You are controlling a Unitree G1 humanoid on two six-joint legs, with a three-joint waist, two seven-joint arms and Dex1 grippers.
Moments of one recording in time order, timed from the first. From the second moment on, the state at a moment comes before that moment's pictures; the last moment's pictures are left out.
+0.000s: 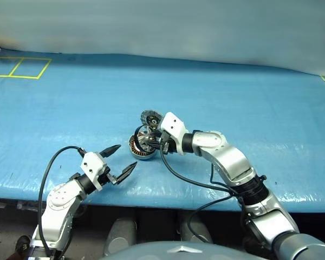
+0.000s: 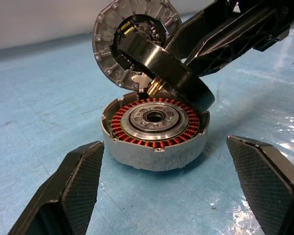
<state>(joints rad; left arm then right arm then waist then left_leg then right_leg) 0.21 0.44 -0.01 -0.22 -0.29 -0.03 -0.72 -0.49 -0.34 0.39 -0.19 0.17 0.68 0.72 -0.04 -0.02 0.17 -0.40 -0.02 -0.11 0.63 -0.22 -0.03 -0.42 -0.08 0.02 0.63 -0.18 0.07</state>
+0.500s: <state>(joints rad) 0.22 0.44 -0.01 -0.22 -0.29 -0.03 -0.71 -0.49 -0.33 0.41 -0.17 0.14 0.66 0.72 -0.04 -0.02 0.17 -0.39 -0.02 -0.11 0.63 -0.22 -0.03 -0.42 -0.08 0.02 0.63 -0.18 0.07</state>
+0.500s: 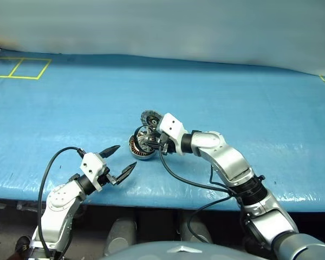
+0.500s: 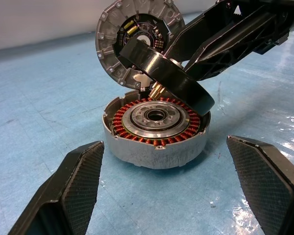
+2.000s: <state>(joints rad) 0.19 0.40 0.01 -0.19 -0.32 -0.07 -0.72 -0.58 -0.26 0.13 0.08 0.16 0.66 0.47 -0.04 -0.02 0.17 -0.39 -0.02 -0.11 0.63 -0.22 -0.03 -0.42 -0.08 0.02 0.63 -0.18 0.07</state>
